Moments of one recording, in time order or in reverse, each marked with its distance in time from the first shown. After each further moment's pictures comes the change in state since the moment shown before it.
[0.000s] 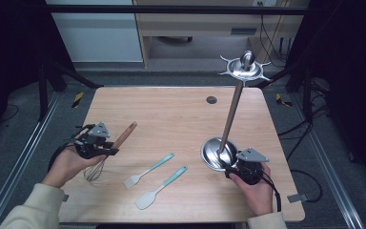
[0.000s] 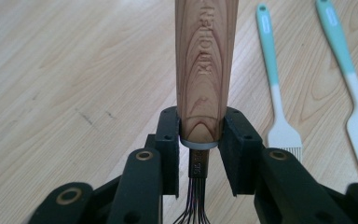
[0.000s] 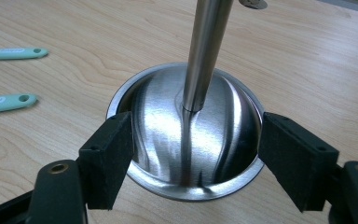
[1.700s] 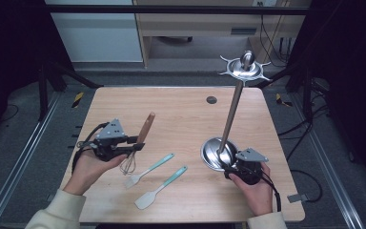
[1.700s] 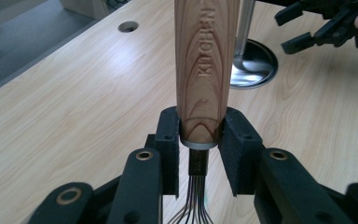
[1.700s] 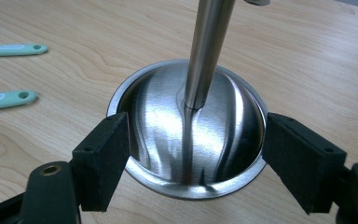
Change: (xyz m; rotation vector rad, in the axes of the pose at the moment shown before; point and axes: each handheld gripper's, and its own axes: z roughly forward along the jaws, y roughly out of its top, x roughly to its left) left arm -0.063 0.060 -0.001 -0.323 -0.078 0.049; right arm 0.000 -0.001 0.002 0.011 0.005 -0.004
